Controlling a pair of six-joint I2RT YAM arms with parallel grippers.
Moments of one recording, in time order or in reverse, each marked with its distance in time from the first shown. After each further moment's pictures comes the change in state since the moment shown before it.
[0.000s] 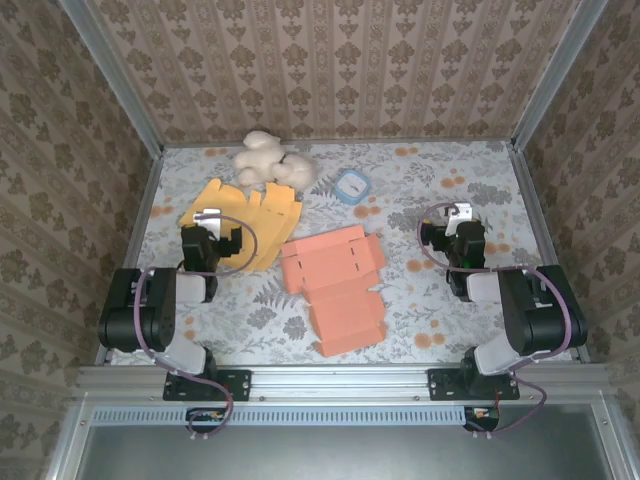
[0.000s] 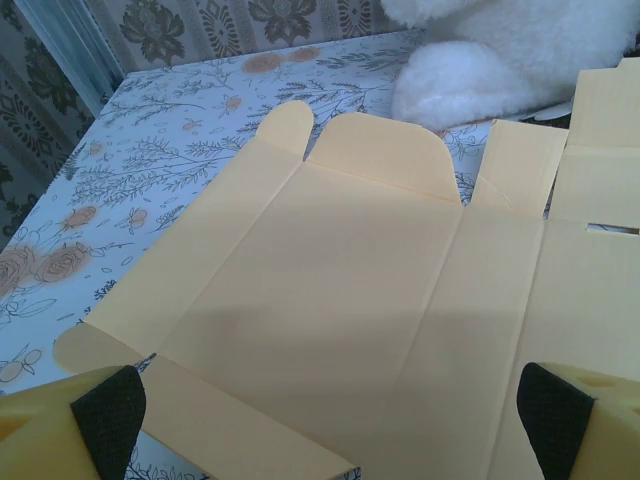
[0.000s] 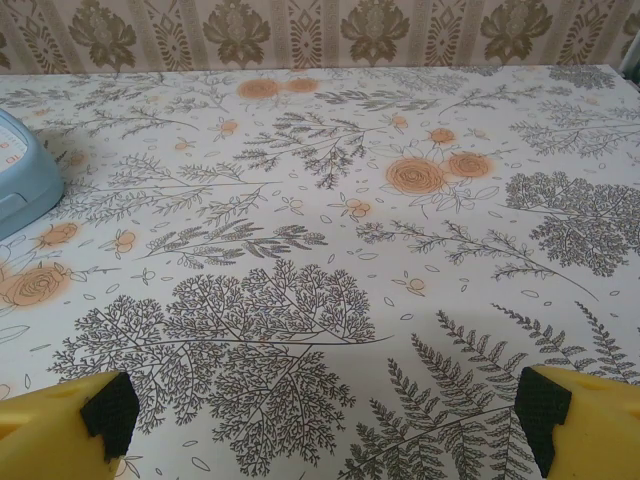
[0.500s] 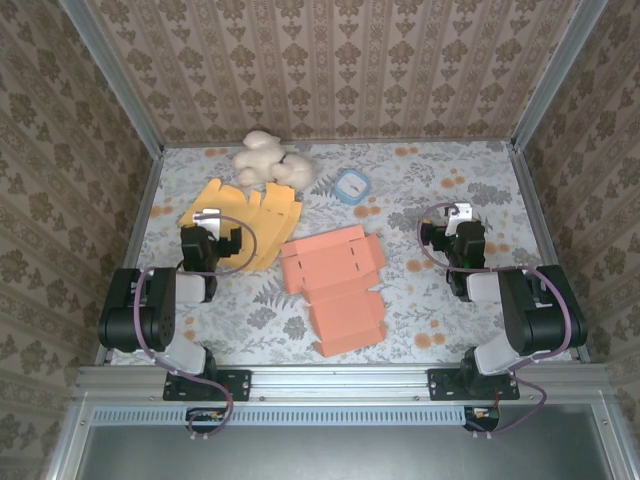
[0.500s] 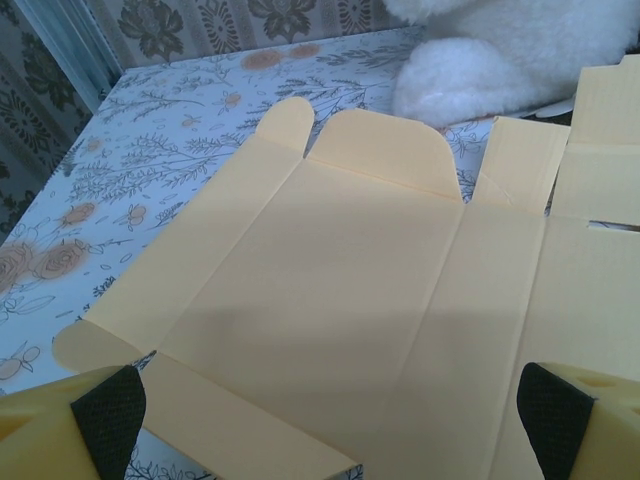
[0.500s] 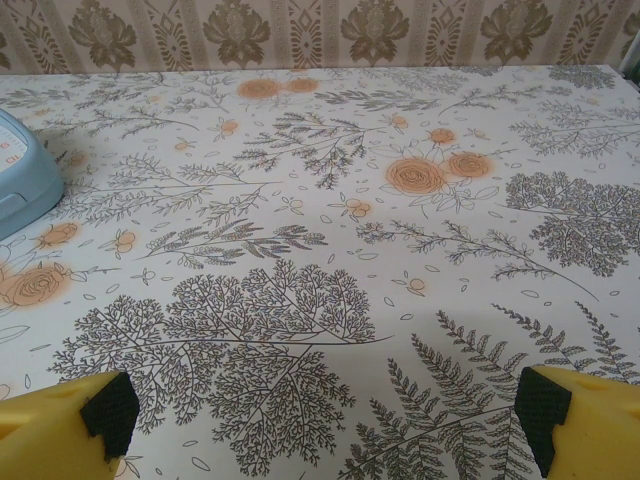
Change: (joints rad) left arm 0.018 0.000 0.000 -0.007 0.020 -0.001; right arm 0.000 0.000 0.000 0.000 0.000 0.000
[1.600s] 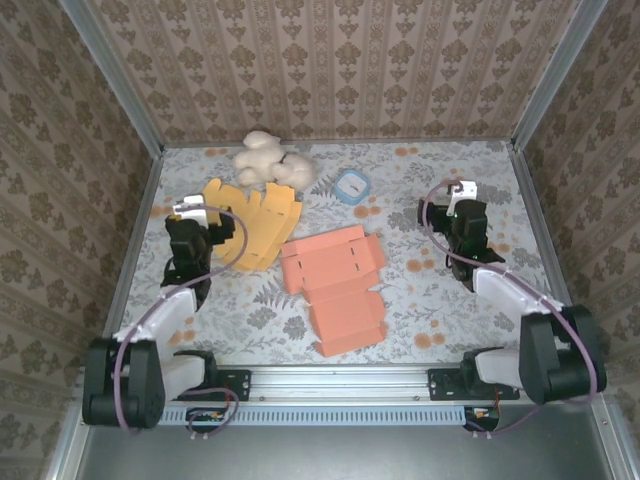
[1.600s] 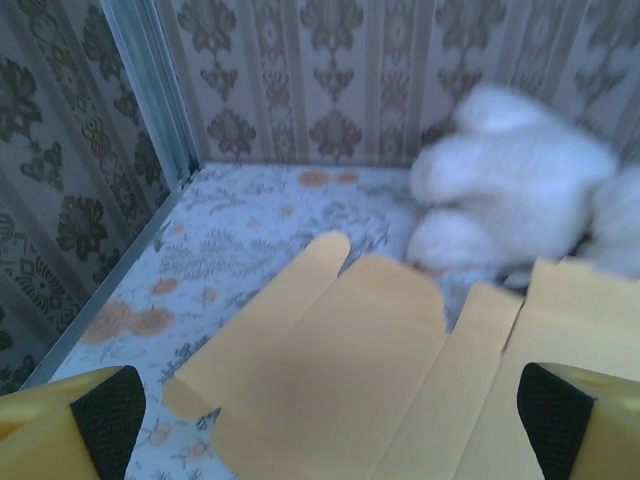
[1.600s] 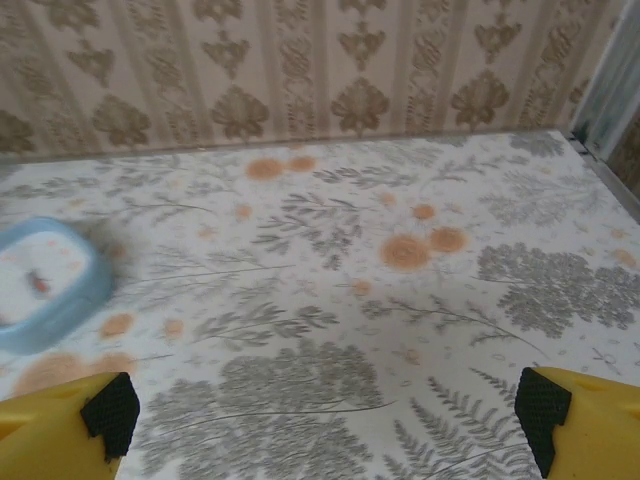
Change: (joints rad) left arm -0.078 -0.459 0.080 -0.388 -0.135 -0.187; right arm 0.115 -0.288 0.206 -0.493 0.148 0.076
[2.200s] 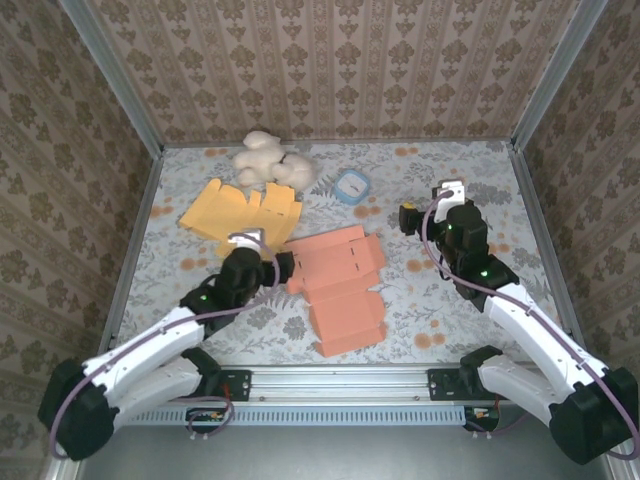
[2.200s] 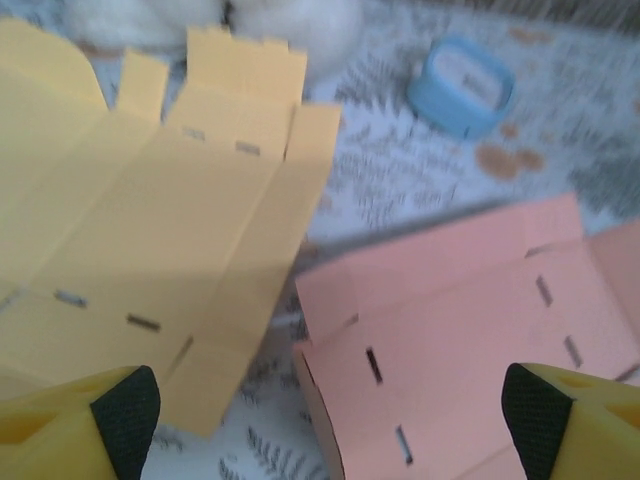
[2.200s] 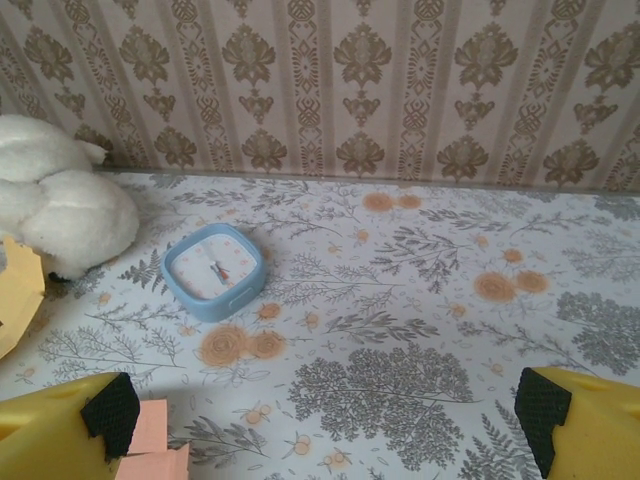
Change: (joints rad) left arm -0.652 -0.157 0.011 -0.525 -0.152 -0.423; right arm 0.208 -0.283 0.105 -0.345 0.045 0.005
